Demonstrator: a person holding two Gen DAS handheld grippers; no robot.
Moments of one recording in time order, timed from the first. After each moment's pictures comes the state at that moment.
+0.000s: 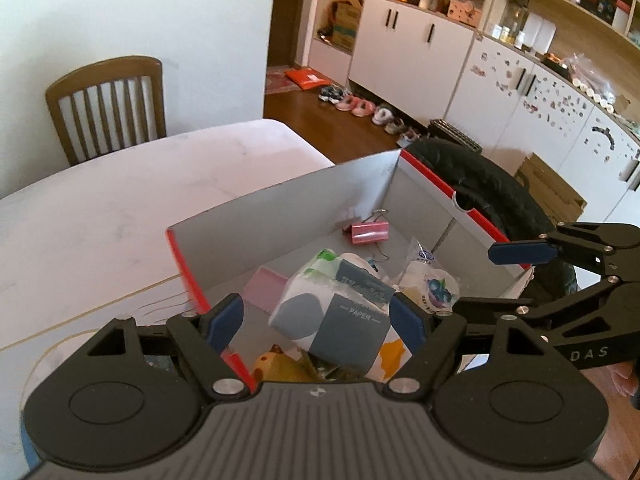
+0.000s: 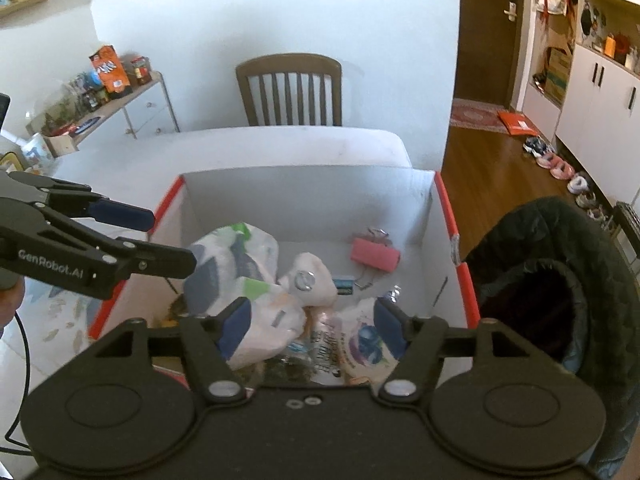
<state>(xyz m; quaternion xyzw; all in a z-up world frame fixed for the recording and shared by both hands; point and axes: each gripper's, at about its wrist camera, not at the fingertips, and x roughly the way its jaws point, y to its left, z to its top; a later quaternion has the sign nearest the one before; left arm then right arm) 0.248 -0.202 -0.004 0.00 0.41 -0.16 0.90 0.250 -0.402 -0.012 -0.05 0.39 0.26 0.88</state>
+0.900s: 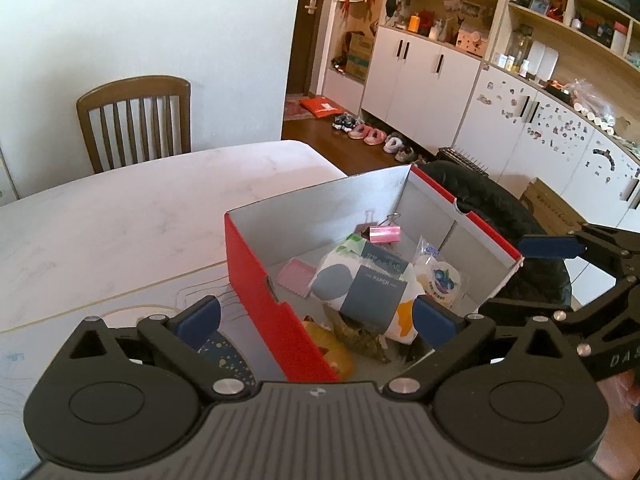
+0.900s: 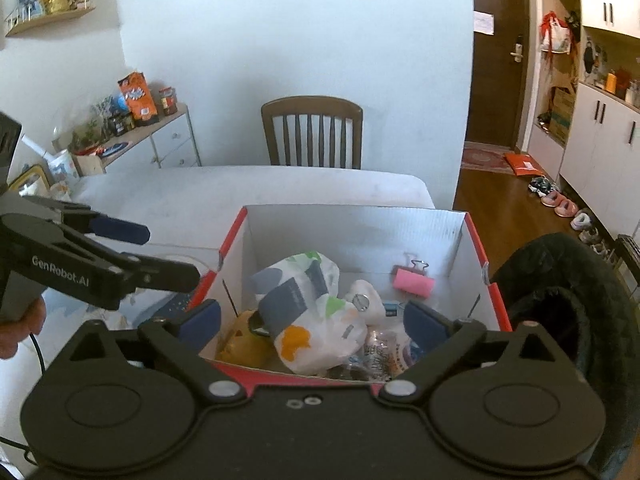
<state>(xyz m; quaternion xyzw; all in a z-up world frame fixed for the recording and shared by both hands) 0.186 -0.158 0.010 -0.01 0.37 -0.15 0.92 0.188 -0.371 0.015 -0.04 0.33 0.26 0.90</state>
